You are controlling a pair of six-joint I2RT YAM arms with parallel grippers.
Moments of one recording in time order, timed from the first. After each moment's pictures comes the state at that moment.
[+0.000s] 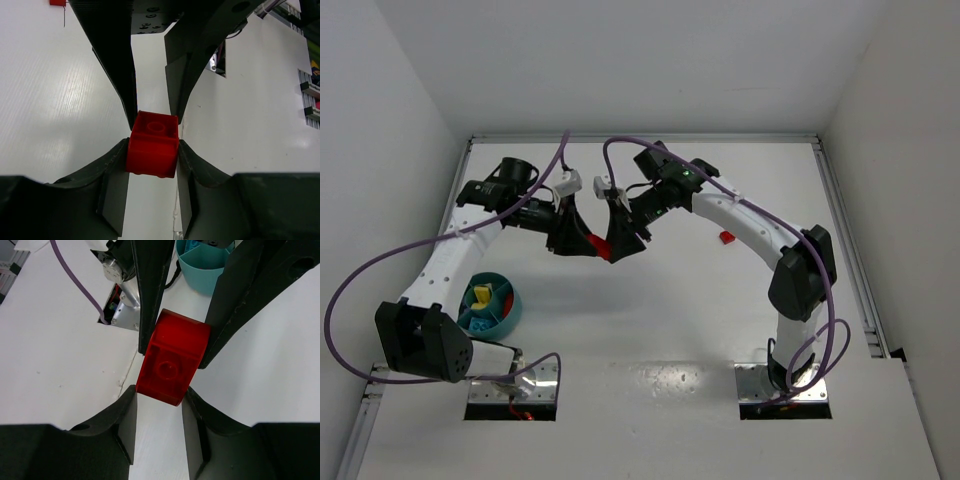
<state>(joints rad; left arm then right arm) -0.16 1.34 1.28 -1.08 1.19 0.68 0.70 1.87 1.70 -0.85 -1.11 -0.69</state>
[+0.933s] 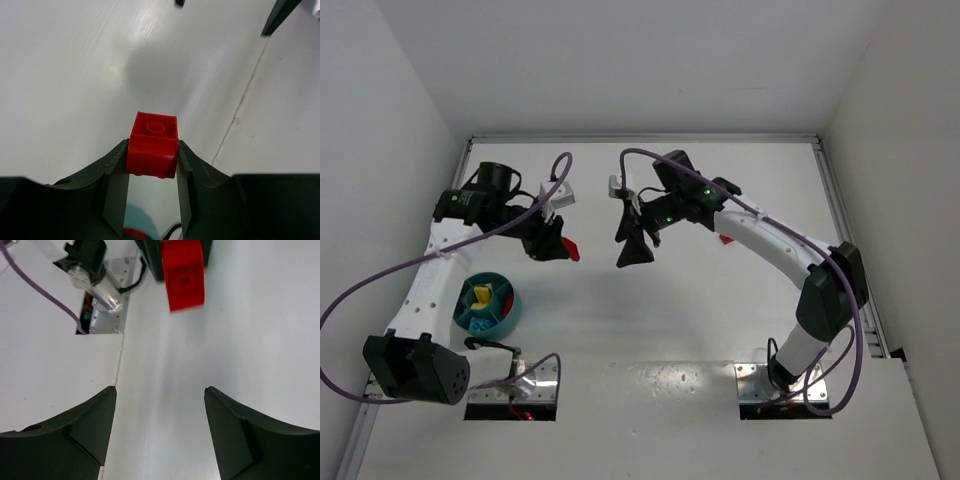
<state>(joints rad) -0.09 1.22 1.27 -1.15 0.83 0.71 0.68 1.68 1.44 -0.54 -0.95 -0.41</state>
